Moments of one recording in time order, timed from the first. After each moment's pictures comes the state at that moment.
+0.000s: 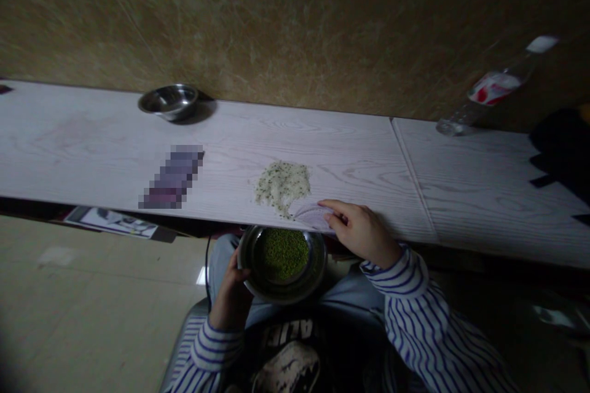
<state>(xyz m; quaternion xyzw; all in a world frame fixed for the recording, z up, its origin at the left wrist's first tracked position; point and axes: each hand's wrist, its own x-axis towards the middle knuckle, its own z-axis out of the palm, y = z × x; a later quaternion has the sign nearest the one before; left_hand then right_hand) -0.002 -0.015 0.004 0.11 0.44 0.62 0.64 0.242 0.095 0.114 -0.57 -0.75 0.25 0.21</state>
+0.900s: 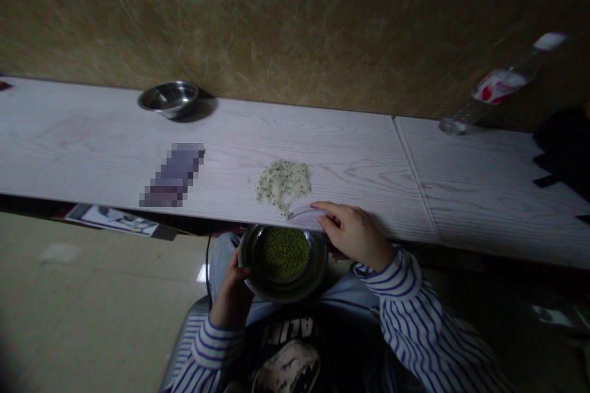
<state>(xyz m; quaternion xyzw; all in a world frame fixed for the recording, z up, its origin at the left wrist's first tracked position) -0.003 -0.015 0.008 0.10 0.44 0.61 0.65 0.229 0.092 0.114 -0.56 -0.76 0.26 0.20</state>
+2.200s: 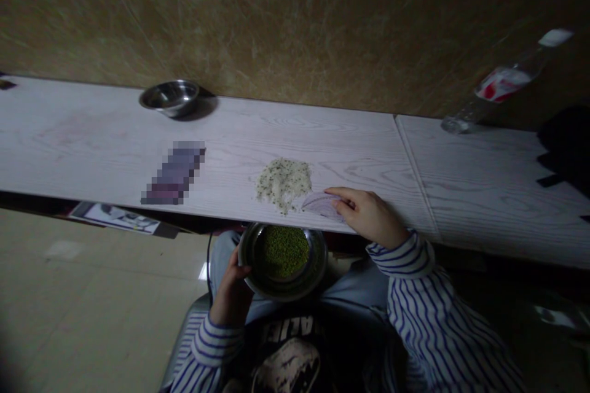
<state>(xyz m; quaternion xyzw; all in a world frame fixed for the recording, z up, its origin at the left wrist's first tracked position) -0.004 -0.016 -0.007 0.11 0.43 0.62 0.65 0.259 0.120 0.112 -0.58 -0.76 0.23 0.18</state>
